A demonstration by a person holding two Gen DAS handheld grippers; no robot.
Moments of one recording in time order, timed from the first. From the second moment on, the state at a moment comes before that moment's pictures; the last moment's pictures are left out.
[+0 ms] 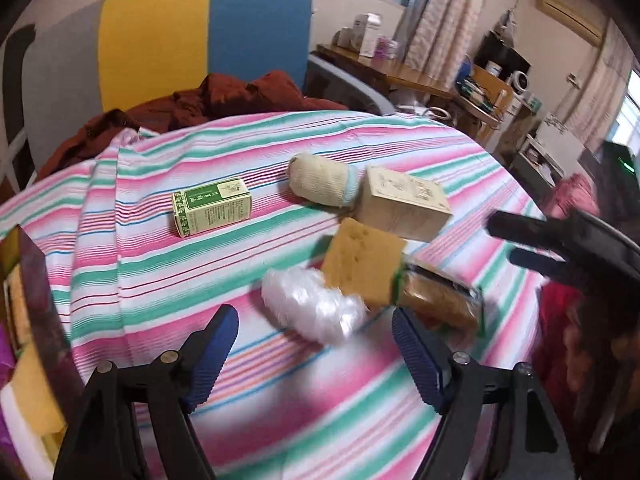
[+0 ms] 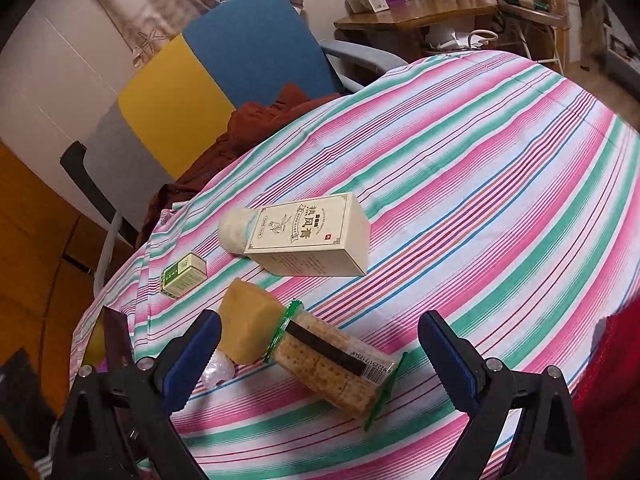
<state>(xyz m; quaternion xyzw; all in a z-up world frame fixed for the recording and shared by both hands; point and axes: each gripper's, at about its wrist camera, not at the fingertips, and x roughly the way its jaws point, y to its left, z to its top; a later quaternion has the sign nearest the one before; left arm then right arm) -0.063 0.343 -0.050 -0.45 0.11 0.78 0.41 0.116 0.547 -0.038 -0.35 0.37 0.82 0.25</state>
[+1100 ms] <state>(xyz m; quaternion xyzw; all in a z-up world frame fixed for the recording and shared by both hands) -0.067 0.328 -0.086 -0.49 0.10 0.76 0.42 0.076 0.520 -0.041 -0.42 0.30 0.84 0.17</state>
